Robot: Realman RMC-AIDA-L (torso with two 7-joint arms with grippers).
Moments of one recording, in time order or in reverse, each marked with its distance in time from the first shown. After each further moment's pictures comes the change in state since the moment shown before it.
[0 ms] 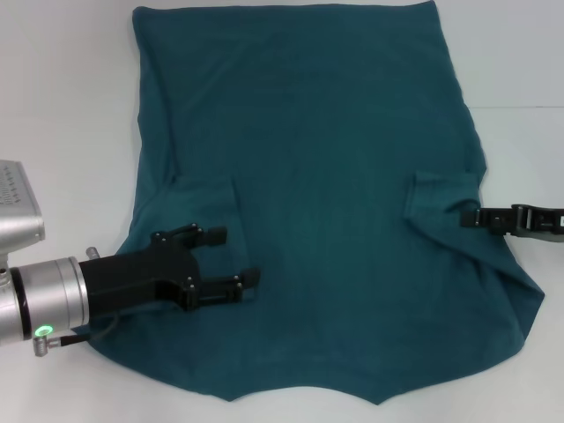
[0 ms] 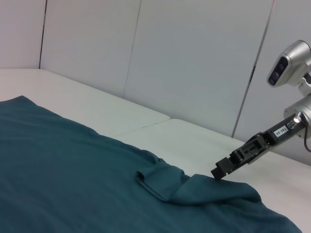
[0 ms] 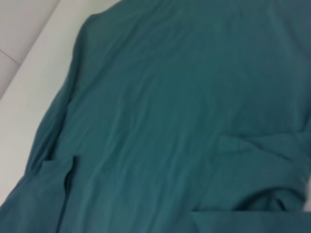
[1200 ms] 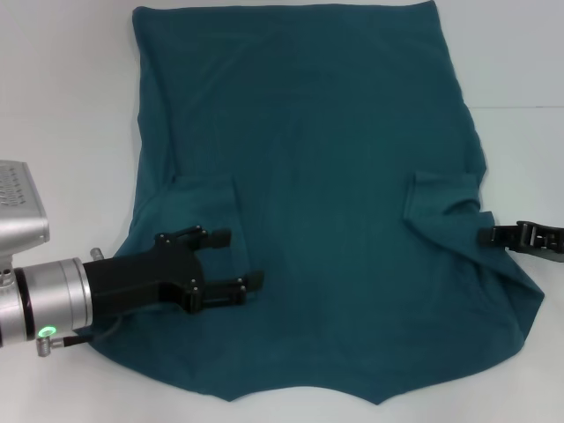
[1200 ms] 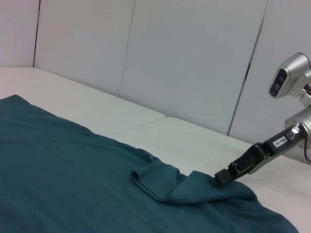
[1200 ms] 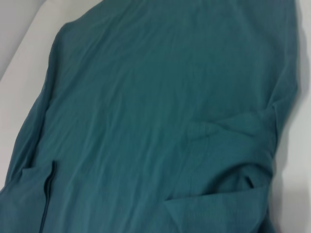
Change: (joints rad) left arm -0.006 0.000 0.004 -0.009 0.005 0.002 0.007; right arm -0.050 0.034 0.034 0.000 0.001 0.035 -0.008
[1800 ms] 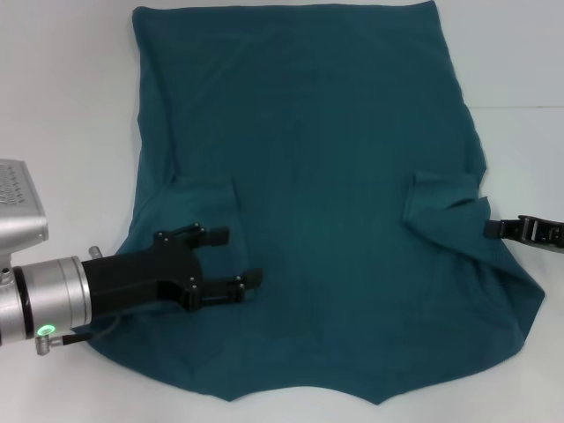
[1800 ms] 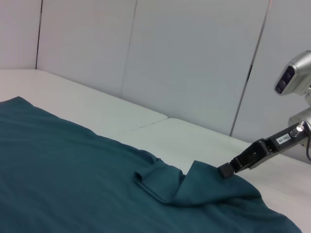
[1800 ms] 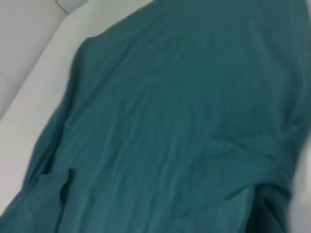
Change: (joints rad) left arm 0.000 0.000 -0.003 0.002 -0.002 -0.004 0.003; right arm -0.001 0.015 0.081 0.005 0.011 -0.020 -0.127
